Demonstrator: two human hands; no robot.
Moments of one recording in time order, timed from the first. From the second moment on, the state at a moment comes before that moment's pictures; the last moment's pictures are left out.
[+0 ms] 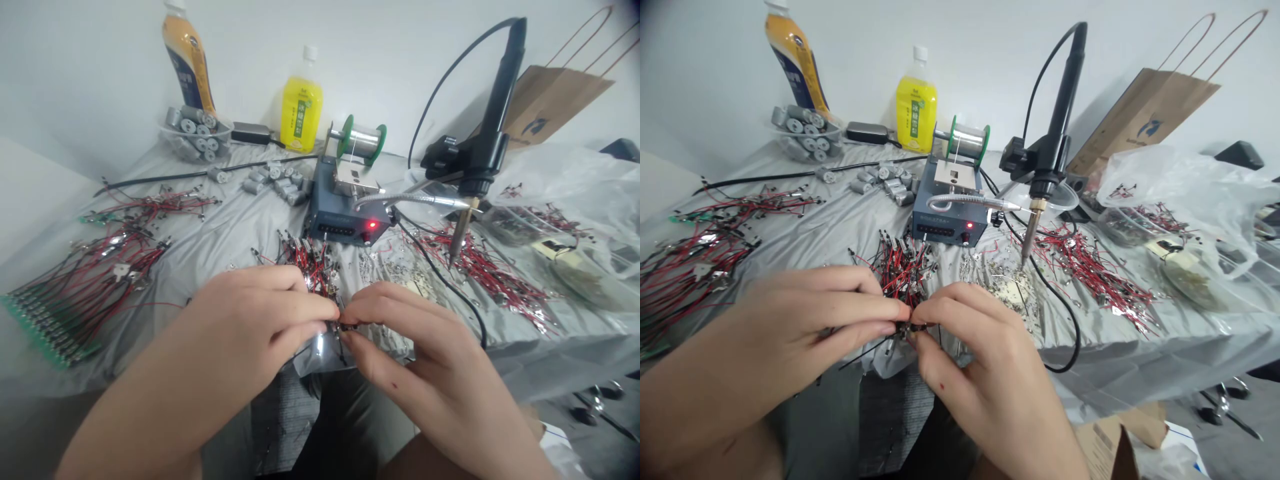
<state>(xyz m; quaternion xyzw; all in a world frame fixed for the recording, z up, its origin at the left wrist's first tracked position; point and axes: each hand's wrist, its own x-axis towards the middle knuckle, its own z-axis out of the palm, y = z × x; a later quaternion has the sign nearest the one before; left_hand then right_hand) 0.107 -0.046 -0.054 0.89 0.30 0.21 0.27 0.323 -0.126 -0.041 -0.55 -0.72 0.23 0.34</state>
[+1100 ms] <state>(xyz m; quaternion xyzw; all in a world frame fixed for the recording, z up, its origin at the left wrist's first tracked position) 0.110 -0.045 -0.045 0.90 0.29 0.26 0.21 0.328 -0.124 -0.046 -0.53 -0.67 0.29 0.42</state>
